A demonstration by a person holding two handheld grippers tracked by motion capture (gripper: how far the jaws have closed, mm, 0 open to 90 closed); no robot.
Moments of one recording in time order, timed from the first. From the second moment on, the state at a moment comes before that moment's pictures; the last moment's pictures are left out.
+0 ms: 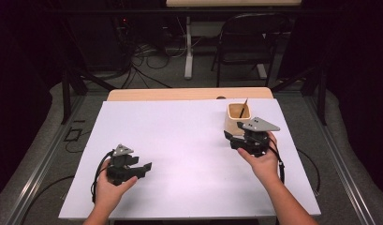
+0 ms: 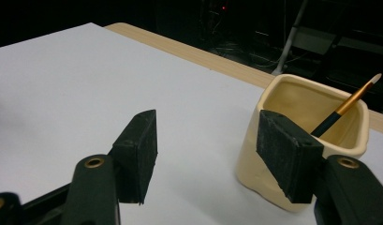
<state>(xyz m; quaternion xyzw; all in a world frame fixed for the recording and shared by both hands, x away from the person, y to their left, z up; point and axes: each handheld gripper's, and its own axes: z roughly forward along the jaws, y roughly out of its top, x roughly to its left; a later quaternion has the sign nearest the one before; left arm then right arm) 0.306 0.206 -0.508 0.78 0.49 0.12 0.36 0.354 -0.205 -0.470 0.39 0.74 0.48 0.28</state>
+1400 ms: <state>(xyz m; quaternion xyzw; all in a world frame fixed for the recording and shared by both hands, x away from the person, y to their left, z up) 0.305 0.207 -0.507 0.78 0.49 0.12 0.36 0.303 -0.194 -0.514 0.38 0.75 0.48 0.25</state>
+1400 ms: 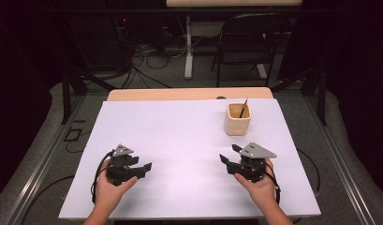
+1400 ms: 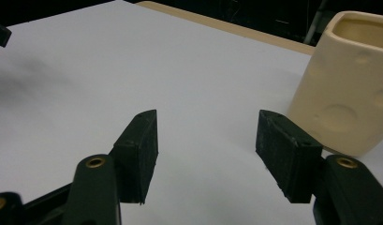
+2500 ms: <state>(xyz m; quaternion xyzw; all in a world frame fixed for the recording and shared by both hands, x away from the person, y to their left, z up) 0.305 0.206 -0.510 0.78 0.49 0.12 0.36 0.294 -0.194 -0.541 0.38 0.76 0.47 0.24</state>
